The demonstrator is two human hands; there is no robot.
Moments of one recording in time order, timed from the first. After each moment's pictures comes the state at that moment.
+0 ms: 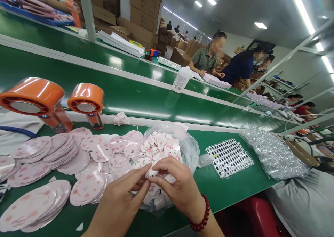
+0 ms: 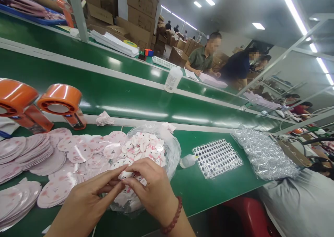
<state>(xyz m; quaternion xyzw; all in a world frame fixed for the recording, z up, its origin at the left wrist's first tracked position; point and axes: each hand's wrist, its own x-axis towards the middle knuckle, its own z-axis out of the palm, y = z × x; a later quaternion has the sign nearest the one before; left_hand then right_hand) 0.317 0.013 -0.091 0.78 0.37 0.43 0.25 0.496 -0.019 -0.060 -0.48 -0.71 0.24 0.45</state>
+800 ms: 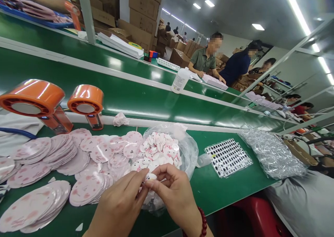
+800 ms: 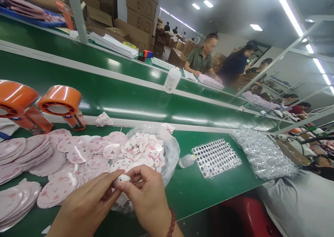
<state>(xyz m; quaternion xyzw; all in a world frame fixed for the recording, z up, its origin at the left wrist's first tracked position) 0.315 0.007 -0.091 0.85 0.34 0.39 -0.02 0.469 -0.033 -0.065 -0.59 -0.44 0.45 0.50</state>
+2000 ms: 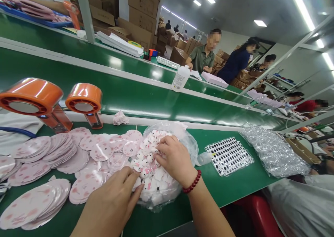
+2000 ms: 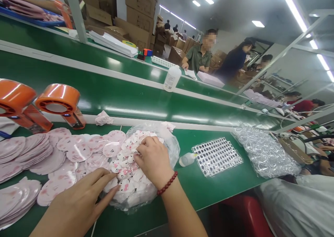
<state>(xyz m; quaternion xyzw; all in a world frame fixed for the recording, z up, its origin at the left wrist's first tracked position) 0.298 0.007 -0.097 0.89 0.39 0.25 -0.02 0.508 0.032 -0.051 -0.63 -0.76 0.04 0.15</state>
